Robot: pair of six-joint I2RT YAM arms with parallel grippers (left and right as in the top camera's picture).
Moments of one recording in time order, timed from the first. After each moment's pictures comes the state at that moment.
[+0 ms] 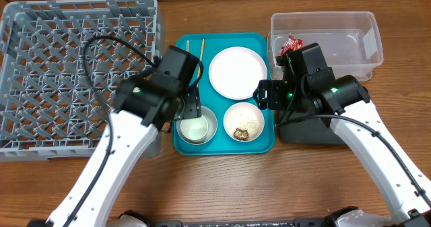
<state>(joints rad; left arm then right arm) -0.45 1.45 1.45 -1.27 -0.14 -0.58 0.38 1.46 1.26 -0.87 -0.26 0.41</state>
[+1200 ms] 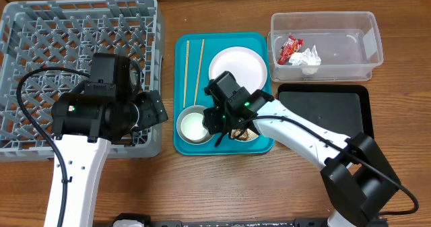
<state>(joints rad) -0.11 1.28 1.41 -1.37 0.07 -0.49 0.74 1.83 1.26 -0.56 -0.27 0.48</state>
